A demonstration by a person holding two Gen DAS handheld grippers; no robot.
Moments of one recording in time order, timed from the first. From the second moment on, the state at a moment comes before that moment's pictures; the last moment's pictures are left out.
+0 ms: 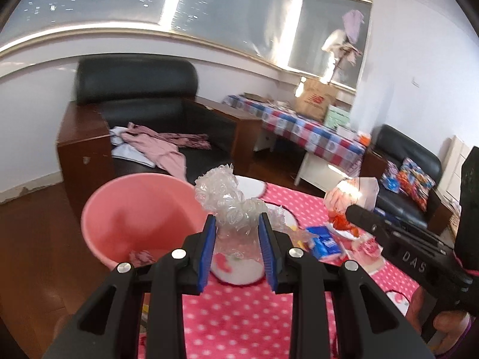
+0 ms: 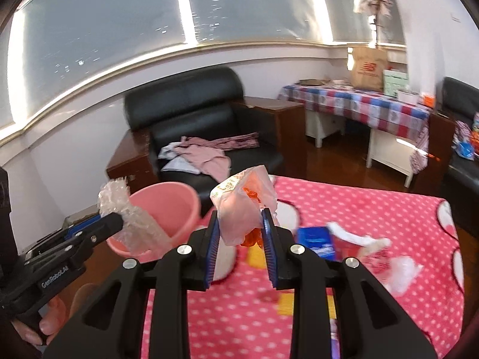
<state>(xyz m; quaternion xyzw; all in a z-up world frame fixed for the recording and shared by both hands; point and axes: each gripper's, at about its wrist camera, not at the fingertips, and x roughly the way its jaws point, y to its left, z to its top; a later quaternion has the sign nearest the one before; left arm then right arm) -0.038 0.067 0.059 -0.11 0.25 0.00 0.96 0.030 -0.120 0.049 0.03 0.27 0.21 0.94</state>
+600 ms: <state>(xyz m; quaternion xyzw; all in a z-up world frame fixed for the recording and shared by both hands) -0.027 0.177 0.037 -0.13 0.26 0.13 0.95 0.061 0.000 0.024 -0.01 0.31 0.31 0.90</state>
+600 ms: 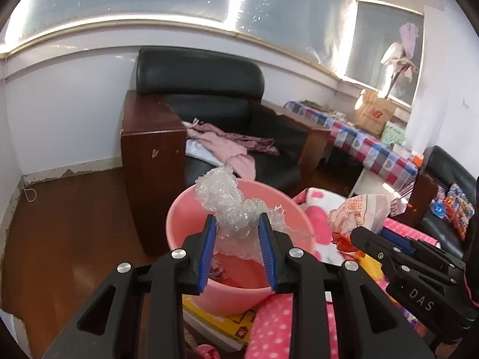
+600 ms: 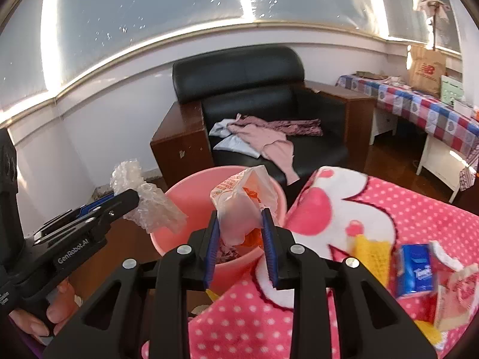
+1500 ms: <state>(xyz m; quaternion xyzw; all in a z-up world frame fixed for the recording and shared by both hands) 0.029 0.189 -0.021 -0.09 0.37 0.15 0.91 0.099 0.050 -0.032 -0.01 0.39 0.34 0.85</state>
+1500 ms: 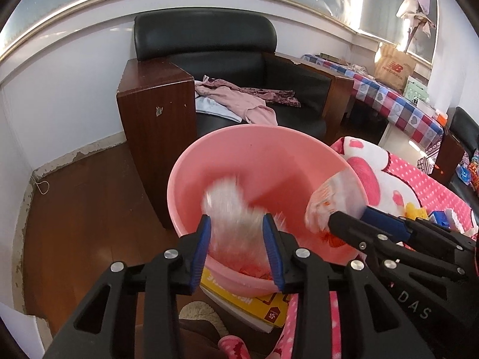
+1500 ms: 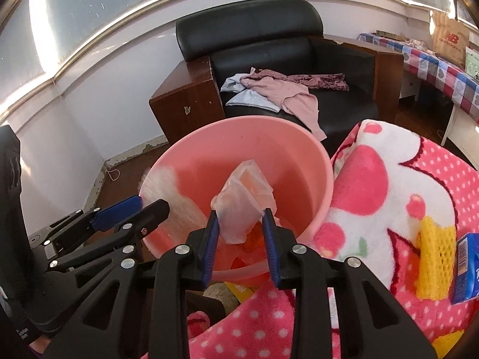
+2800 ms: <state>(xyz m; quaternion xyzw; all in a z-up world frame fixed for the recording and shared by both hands) -0.025 0.089 0.033 -0.09 0.31 0.04 0.95 0.015 -0.102 0.021 0.01 0.33 0.23 0.91</state>
